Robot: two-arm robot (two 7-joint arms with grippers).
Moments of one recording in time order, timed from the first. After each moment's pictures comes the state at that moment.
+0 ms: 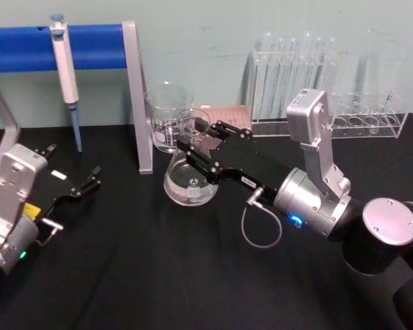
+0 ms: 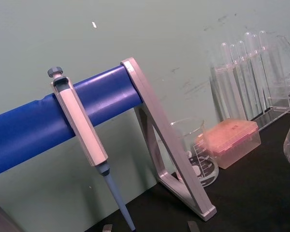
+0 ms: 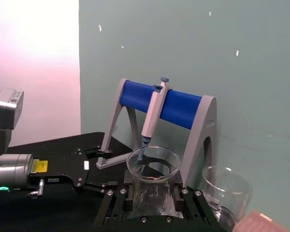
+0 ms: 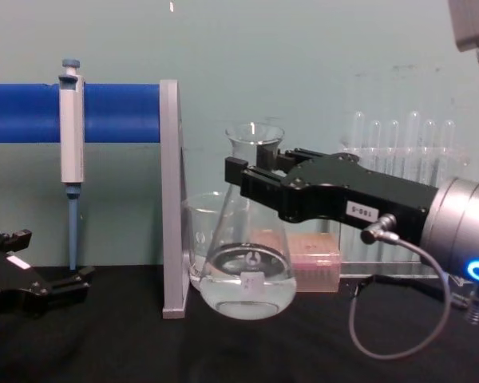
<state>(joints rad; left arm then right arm) -0.20 0.60 0.45 -1.41 -0.25 -0.12 0.03 0.30 0.29 -0.45 -1.50 0.33 -0.06 0.49</state>
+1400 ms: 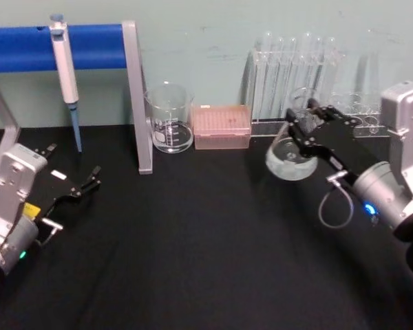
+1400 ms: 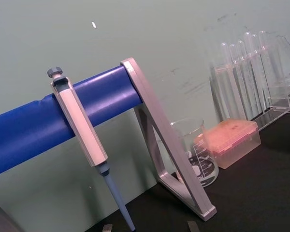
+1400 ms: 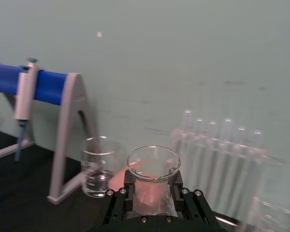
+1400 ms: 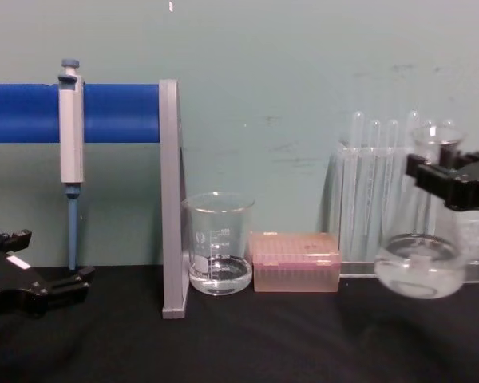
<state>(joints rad) -0.20 0.60 0.45 -1.41 -0.25 -0.12 0.03 0.18 0.31 -0.20 -1.55 0.25 -0.03 0.27</state>
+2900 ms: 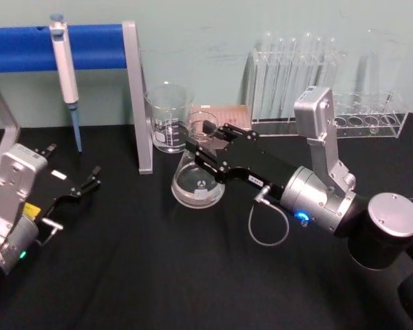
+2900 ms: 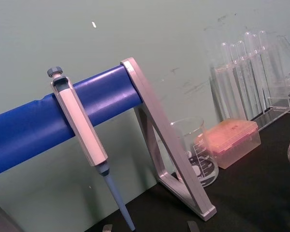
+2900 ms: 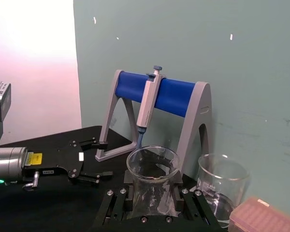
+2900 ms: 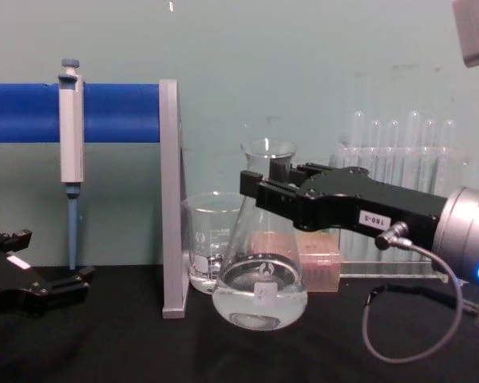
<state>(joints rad) -0.20 0.60 0.45 -1.41 -0.25 -0.12 0.03 0.34 0.31 -0.46 -1.45 0.39 -0.05 0.52</state>
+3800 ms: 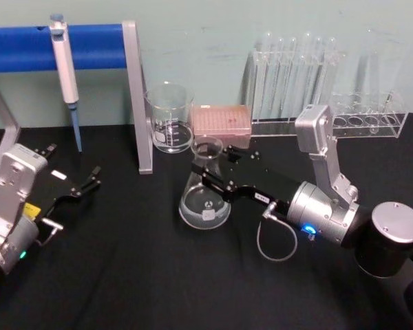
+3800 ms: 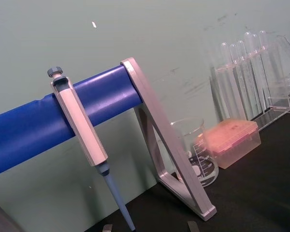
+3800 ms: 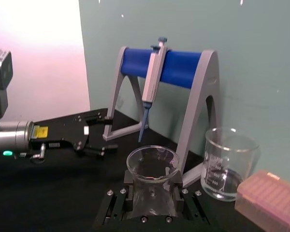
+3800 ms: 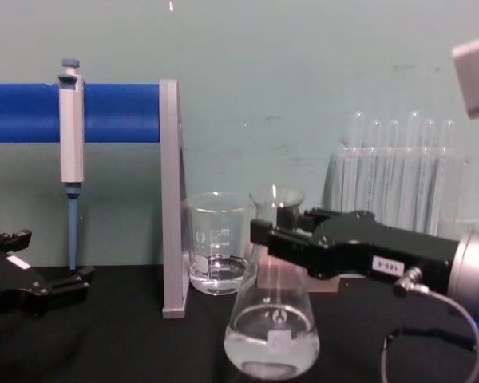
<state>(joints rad) -0.20 0.60 0.45 -1.41 -0.25 -0.12 0.03 0.35 0.35 -0.49 -1.37 0.43 -0.06 0.57</state>
